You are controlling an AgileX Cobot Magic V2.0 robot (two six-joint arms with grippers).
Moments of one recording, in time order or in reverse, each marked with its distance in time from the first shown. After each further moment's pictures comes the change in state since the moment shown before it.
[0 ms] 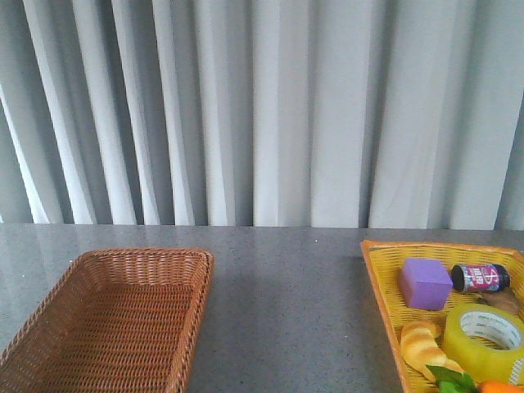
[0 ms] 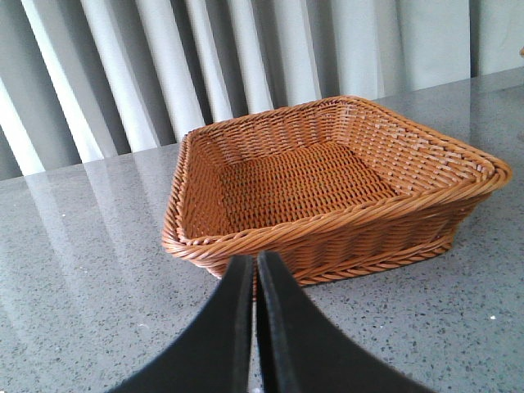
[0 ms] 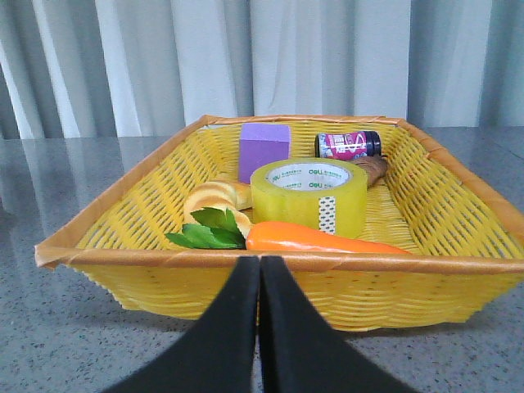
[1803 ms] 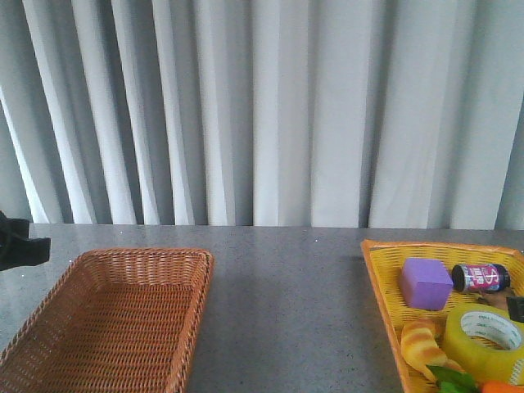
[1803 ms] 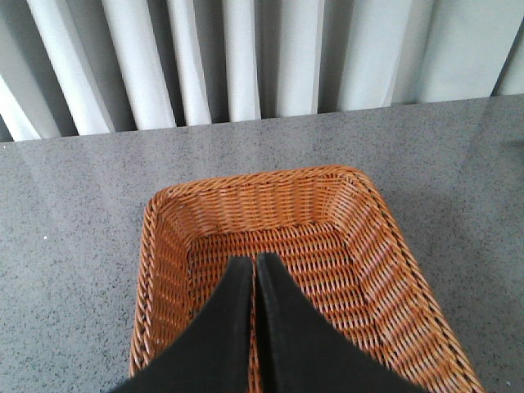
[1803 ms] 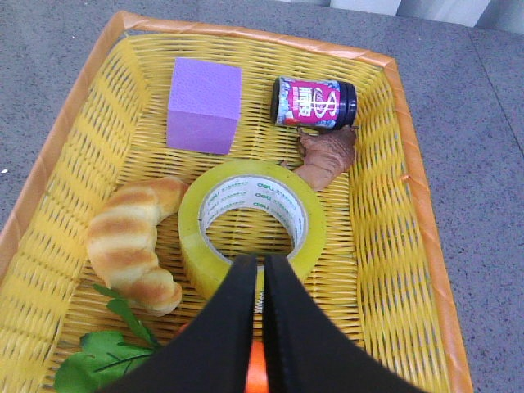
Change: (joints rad) left arm 0.000 1.188 -1.111 -0.109 0.267 -0.056; right arm 0.000 1.154 -1.020 -0.163 0.456 0.011
